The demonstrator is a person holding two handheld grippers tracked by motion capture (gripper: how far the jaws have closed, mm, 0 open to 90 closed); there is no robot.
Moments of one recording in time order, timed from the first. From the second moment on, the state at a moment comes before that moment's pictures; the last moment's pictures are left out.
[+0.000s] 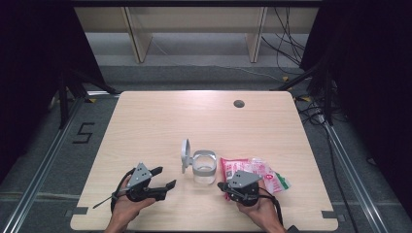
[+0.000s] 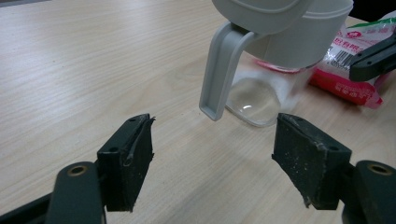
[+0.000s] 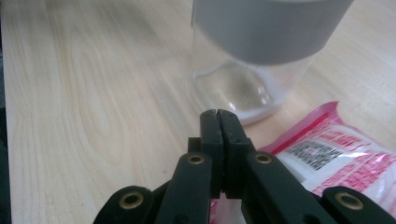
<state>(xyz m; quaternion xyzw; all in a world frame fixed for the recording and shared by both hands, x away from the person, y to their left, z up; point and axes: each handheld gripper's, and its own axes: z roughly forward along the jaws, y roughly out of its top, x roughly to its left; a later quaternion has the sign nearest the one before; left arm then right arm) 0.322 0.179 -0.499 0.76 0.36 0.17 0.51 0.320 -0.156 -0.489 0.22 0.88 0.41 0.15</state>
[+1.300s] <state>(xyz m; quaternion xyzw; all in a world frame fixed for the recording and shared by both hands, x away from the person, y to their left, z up) 0.322 0.188 -0.503 0.75 0.38 0.17 0.51 0.314 -0.230 -0.480 0.29 0.86 0.38 0.18</state>
